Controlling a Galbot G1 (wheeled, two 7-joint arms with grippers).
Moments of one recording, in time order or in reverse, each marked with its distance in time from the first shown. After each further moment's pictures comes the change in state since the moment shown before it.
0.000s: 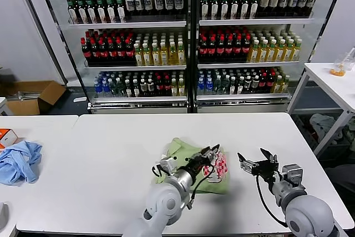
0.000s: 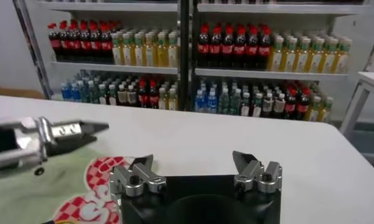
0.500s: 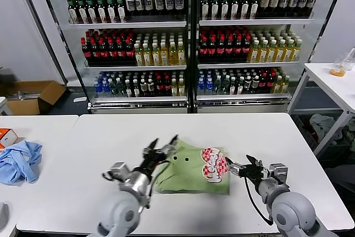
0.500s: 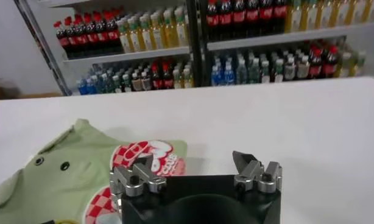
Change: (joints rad) left arm 0.170 0.159 -0.235 -0.221 0.149 -0.085 0.028; right arm 0.106 0.065 -0.121 -0.098 0.133 -0.024 0.038
